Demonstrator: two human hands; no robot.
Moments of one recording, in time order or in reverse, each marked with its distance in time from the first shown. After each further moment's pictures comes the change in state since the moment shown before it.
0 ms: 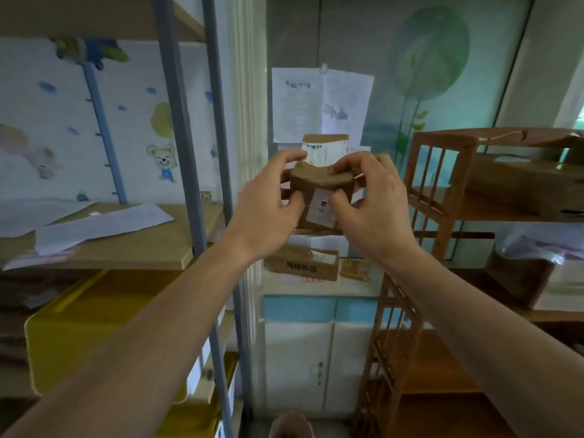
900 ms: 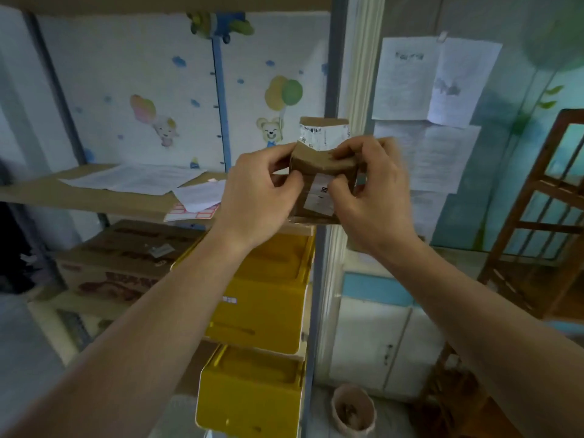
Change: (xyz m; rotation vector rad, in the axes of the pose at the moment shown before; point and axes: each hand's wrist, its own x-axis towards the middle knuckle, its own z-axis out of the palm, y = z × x) left_hand -0.100 -0.067 -0.210 0.042 0.202 -0.103; right_hand -0.044 -0.164 0.172 0.190 -0.035 -0.088
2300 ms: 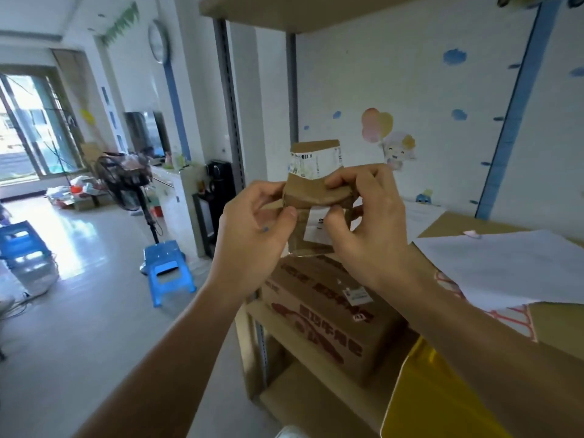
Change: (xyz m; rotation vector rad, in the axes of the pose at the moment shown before) left_hand 0.026 -0.244 -0.361 0.237 0.484 -0.277; right_hand 0.069 -0.149 0.479 0.643 -0.233 -0.212
